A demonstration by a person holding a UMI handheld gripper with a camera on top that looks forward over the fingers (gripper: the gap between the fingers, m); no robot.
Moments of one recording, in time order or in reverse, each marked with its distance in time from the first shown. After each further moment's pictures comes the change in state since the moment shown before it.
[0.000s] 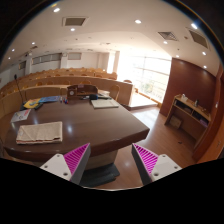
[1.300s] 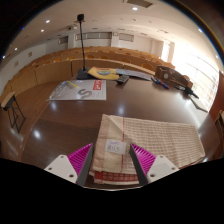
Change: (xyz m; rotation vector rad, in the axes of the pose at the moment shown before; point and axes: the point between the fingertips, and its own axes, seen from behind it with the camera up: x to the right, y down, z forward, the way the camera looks) arm -0.628 0.073 0.118 -0.186 -0.447 -0.245
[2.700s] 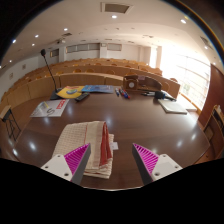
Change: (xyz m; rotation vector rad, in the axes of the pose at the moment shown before) arm 0.247 -0.024 -0.090 0.121 0.055 0.074
